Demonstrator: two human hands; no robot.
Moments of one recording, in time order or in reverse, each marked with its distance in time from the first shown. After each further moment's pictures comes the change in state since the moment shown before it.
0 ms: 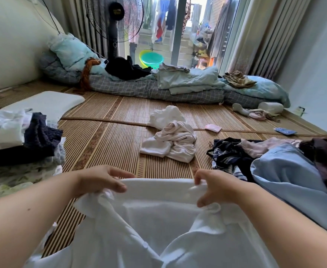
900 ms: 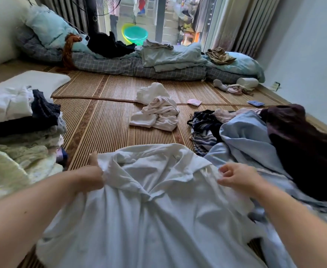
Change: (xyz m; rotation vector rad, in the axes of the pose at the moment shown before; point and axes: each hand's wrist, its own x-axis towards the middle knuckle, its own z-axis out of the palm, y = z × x) left_hand -0.068 -0.008 0.087 0.692 0.408 -0.388; right_hand -0.161 0.013 0.012 0.285 0.107 0.478
